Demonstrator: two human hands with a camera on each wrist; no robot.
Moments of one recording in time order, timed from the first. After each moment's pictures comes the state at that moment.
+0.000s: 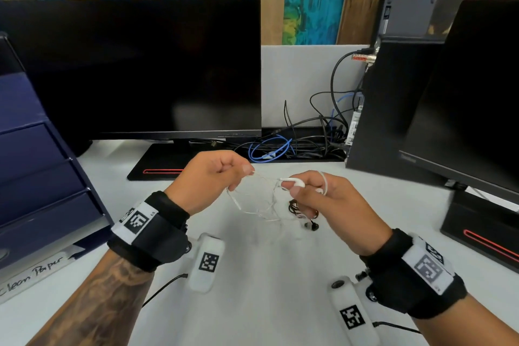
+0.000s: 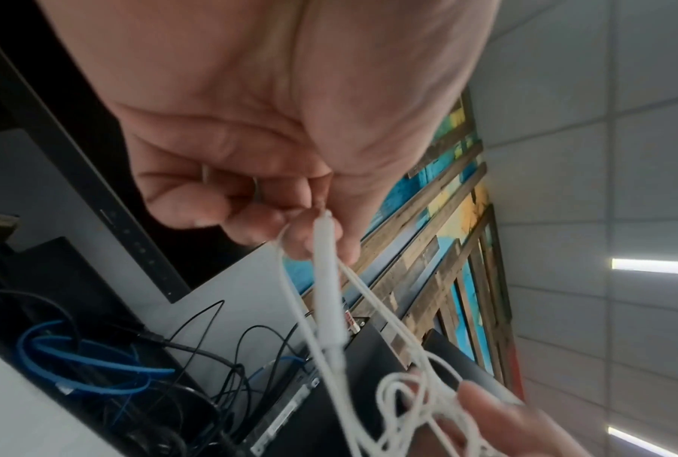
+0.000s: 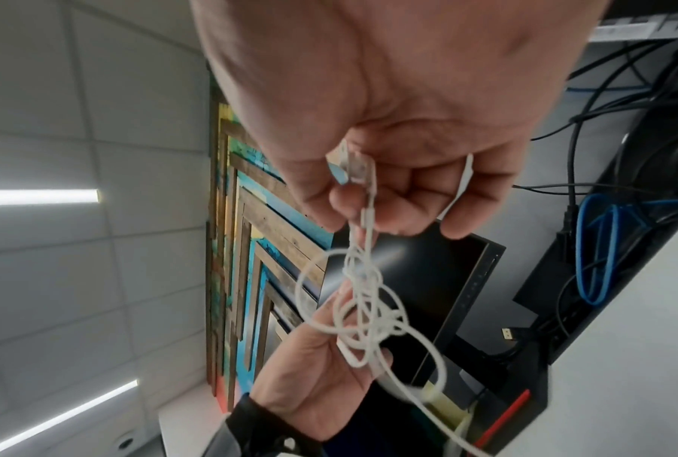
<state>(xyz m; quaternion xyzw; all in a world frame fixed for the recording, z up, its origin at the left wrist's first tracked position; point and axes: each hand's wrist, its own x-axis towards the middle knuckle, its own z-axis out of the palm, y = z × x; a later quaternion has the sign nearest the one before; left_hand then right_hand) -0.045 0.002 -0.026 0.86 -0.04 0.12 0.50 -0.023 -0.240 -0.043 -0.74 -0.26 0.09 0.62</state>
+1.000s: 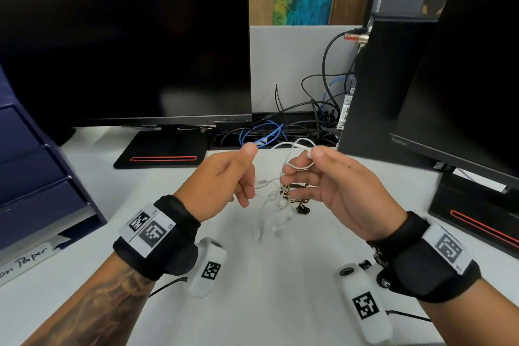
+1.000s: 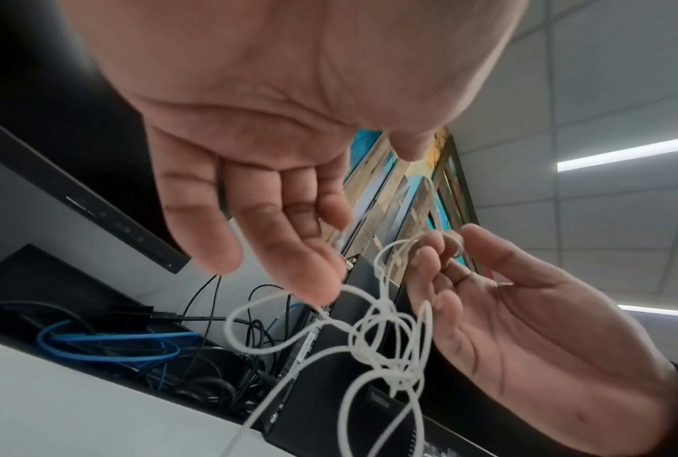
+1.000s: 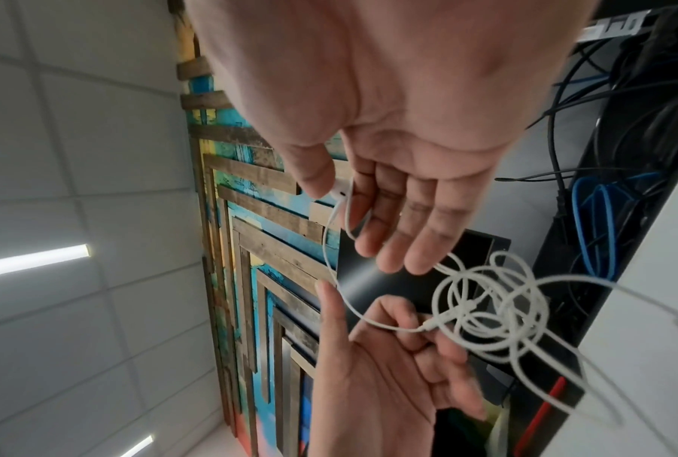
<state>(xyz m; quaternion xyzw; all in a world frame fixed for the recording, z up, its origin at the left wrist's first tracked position) -0.058 -0.032 -0.039 0.85 -0.07 0.05 0.52 -0.028 -0.255 -0.034 -0.58 -0.21 0.18 0.76</state>
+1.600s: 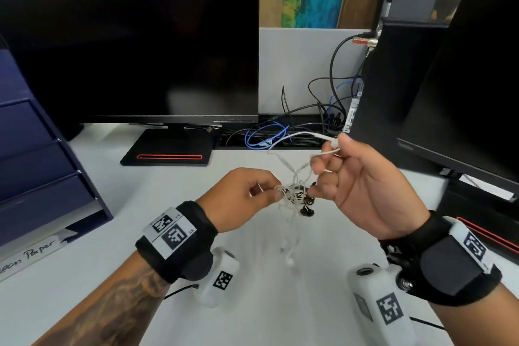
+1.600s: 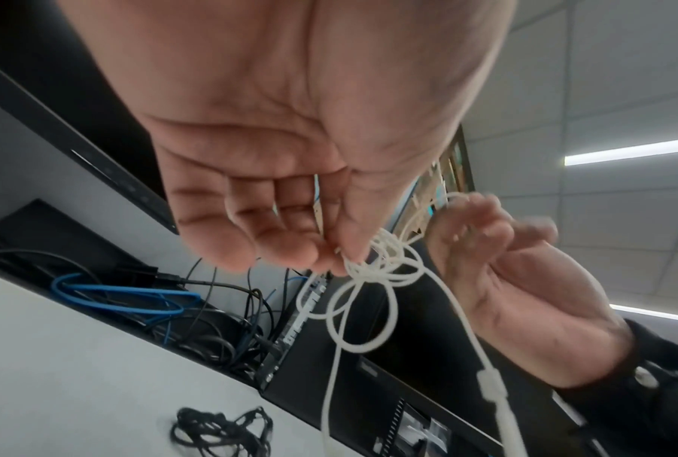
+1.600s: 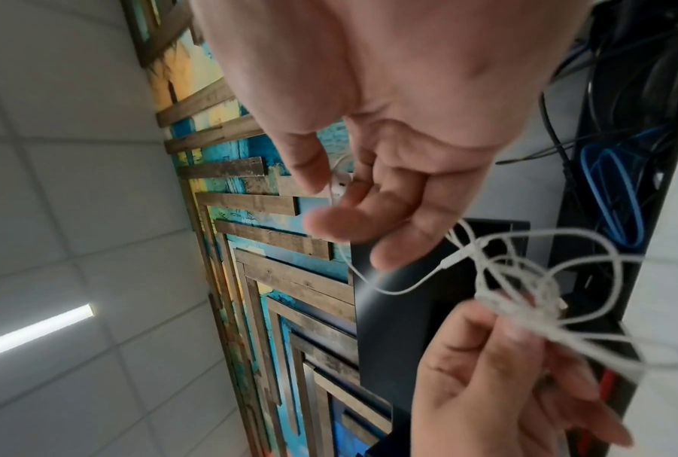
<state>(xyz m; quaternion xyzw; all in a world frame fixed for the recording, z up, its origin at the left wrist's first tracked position) -0.052 -0.041 -0.066 0.89 -0.15 0.06 0.44 -0.032 -0.261 -0.013 -0.49 -0.18 0.24 0.82</state>
